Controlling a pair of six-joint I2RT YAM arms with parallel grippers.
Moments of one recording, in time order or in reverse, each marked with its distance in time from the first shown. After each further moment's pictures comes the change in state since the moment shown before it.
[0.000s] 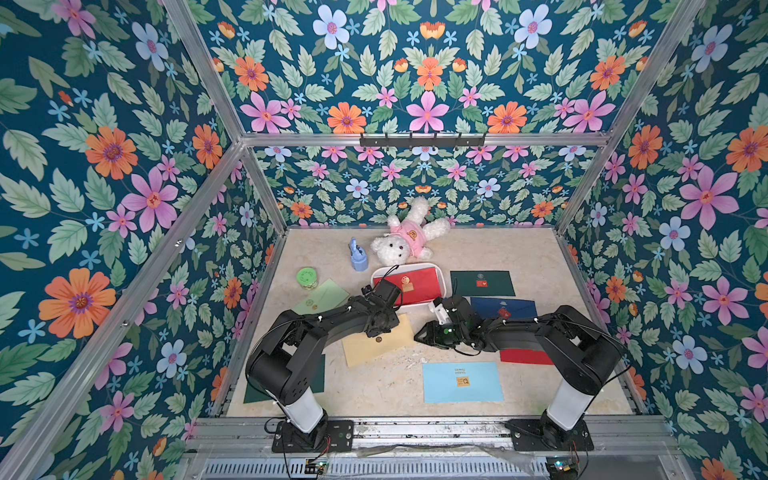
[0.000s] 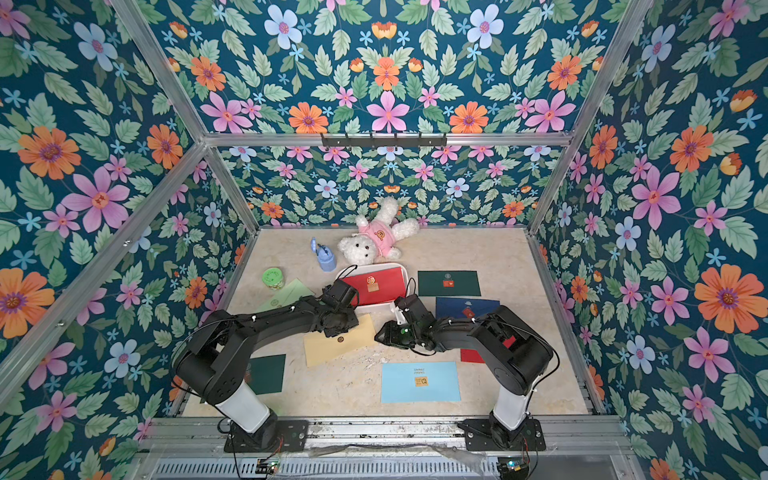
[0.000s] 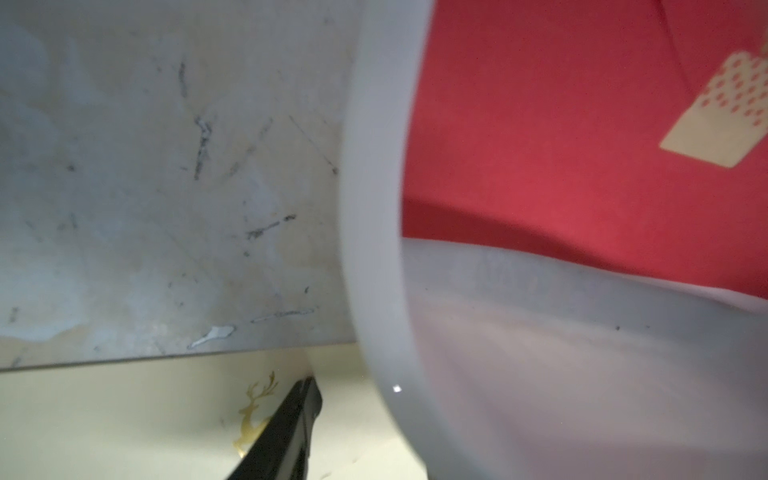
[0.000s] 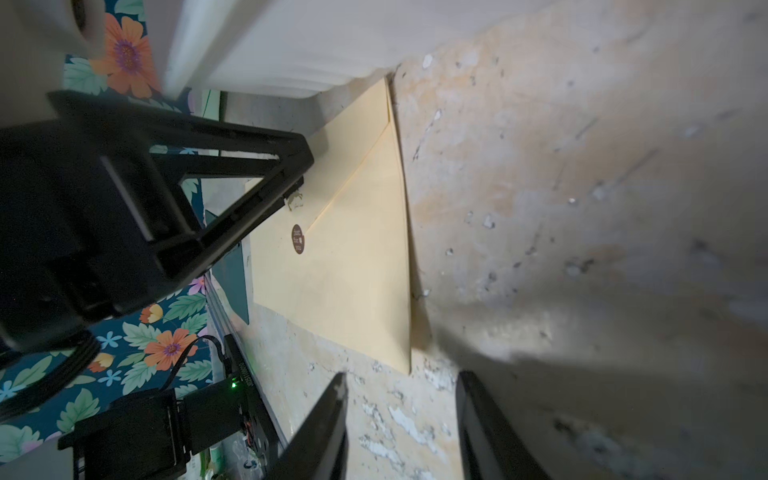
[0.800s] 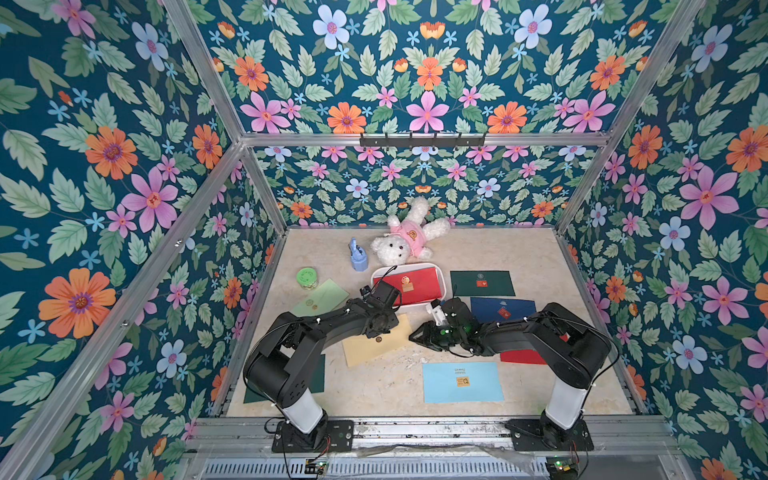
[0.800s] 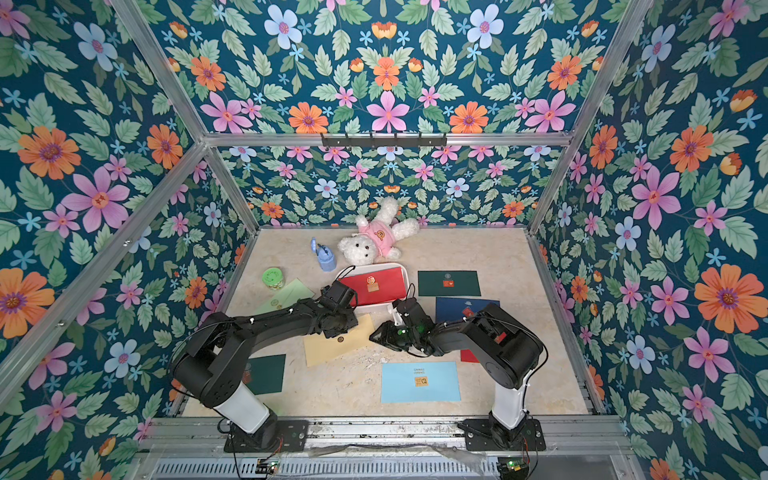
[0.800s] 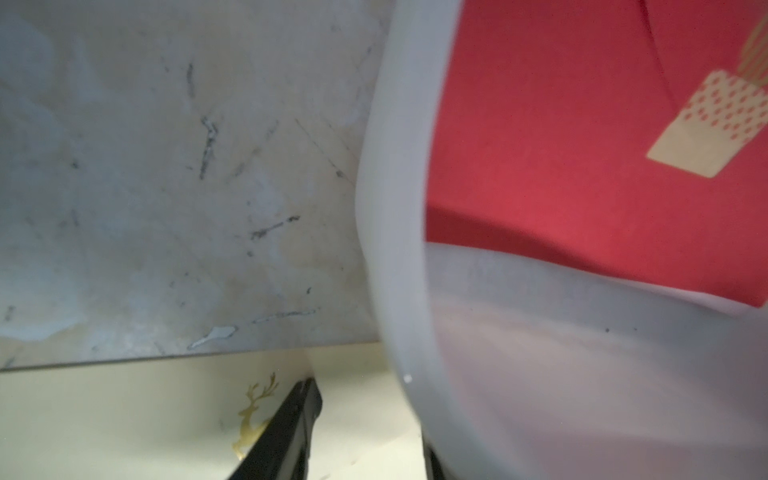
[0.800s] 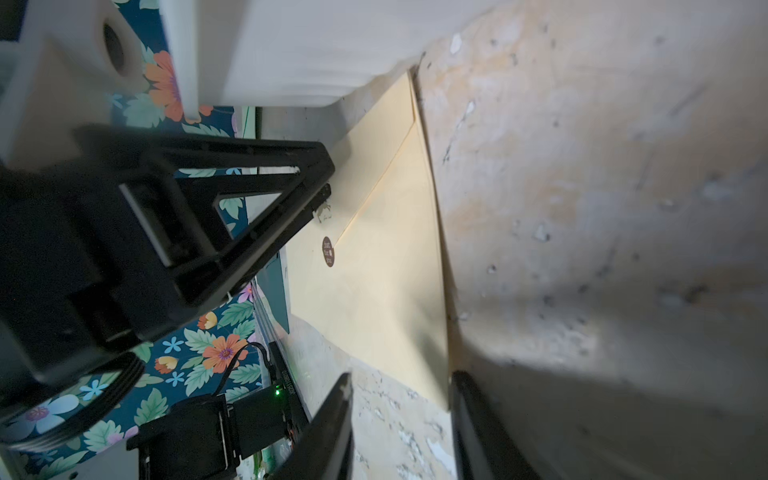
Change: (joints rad) left arm 0.000 -0.016 -0.035 0.047 0.004 -0.019; right arm 0.014 0.063 -0.031 0.201 -0.033 0.136
